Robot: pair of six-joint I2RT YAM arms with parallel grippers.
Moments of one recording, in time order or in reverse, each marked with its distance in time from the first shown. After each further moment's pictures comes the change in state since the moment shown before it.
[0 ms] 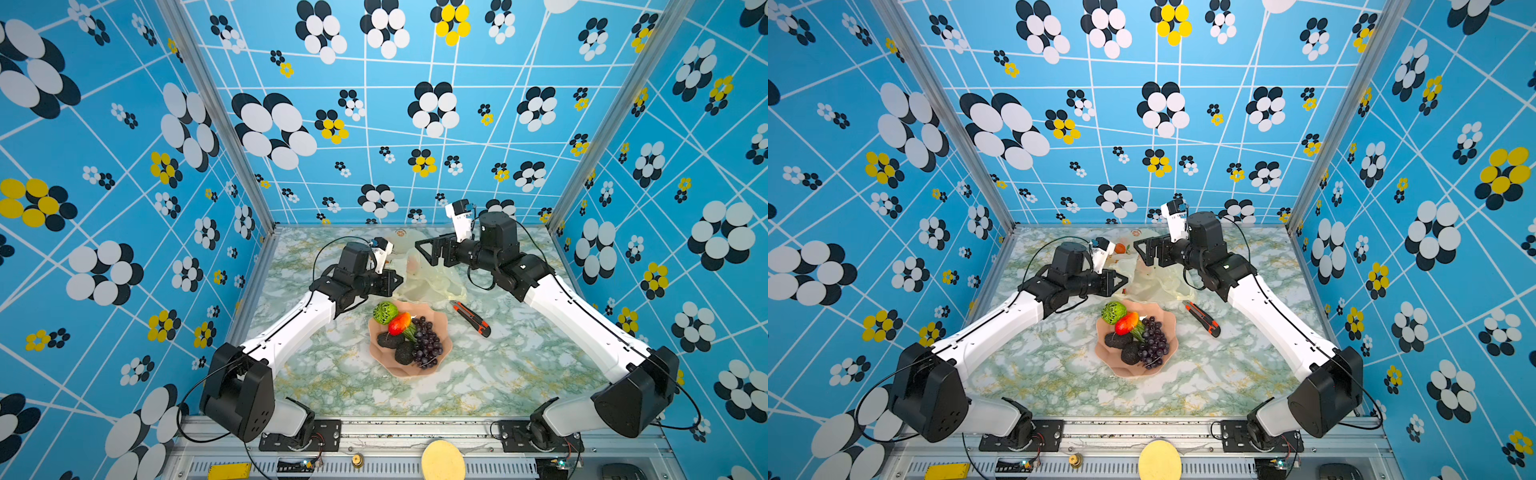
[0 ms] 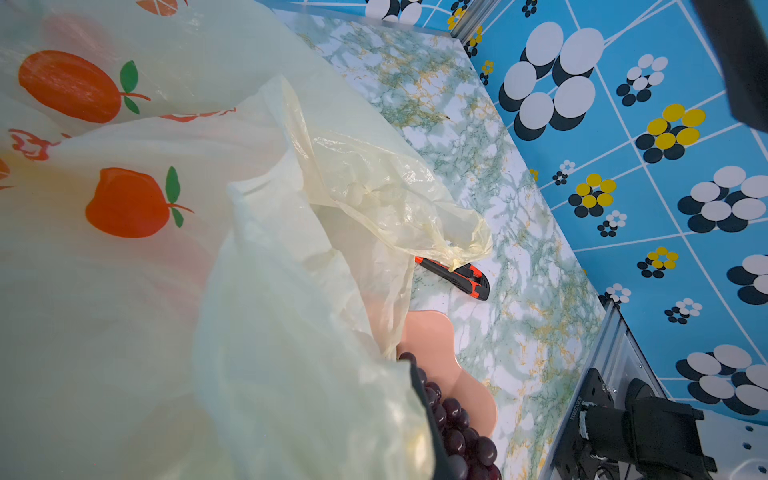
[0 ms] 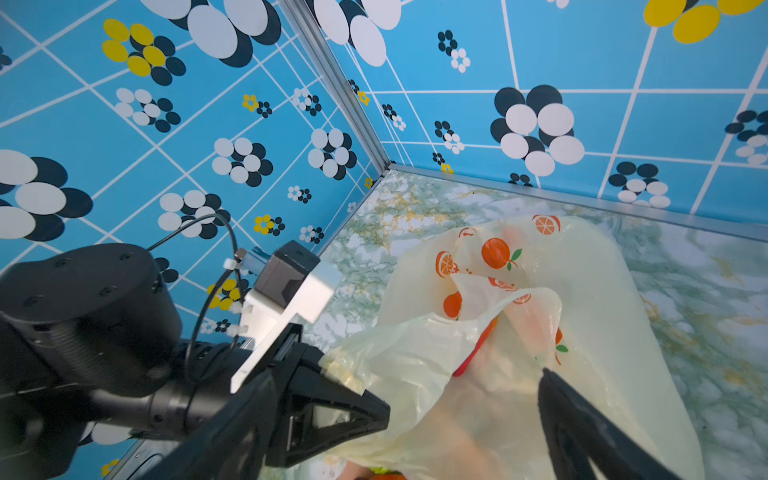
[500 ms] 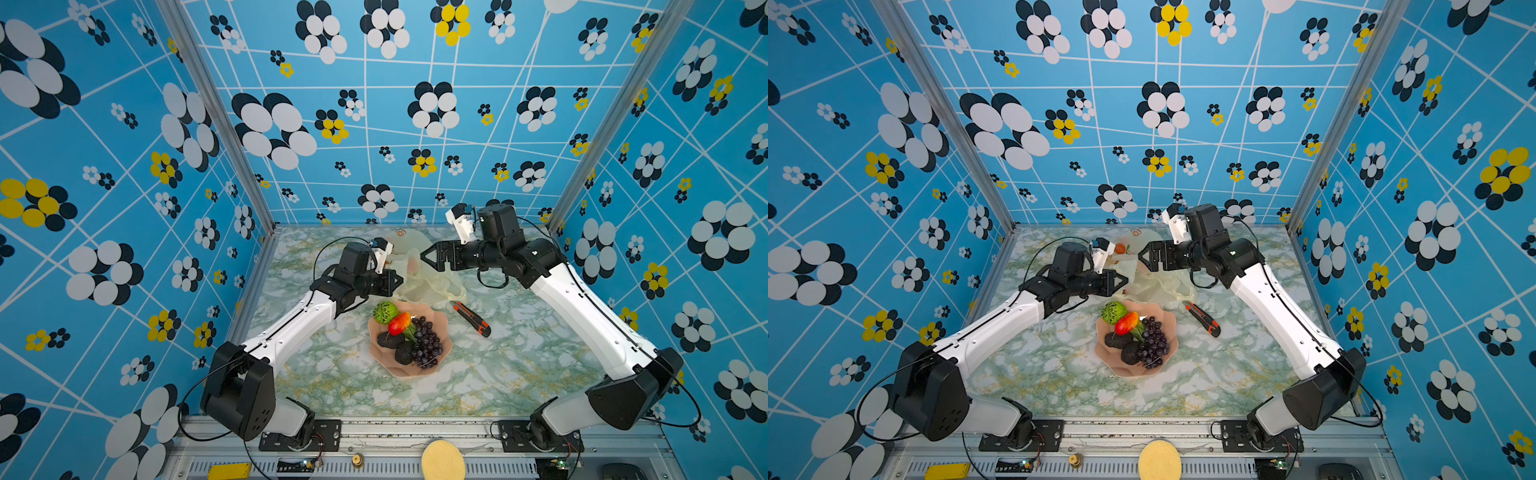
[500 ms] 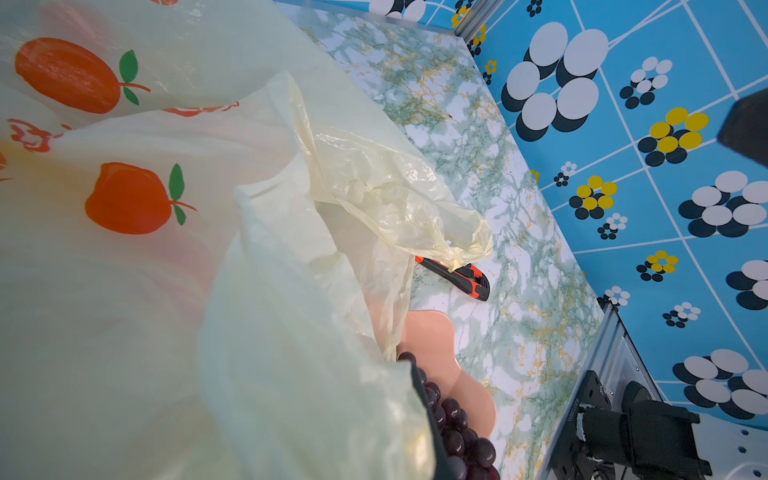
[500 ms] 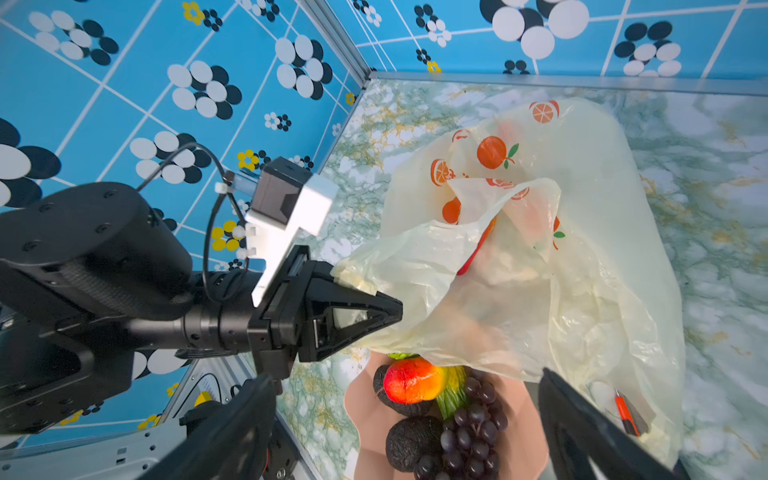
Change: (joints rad) left arm 0.000 0.006 0.000 0.000 -0.003 -0.016; right arm 0.001 0.055 0.208 -0.443 -0.021 0.012
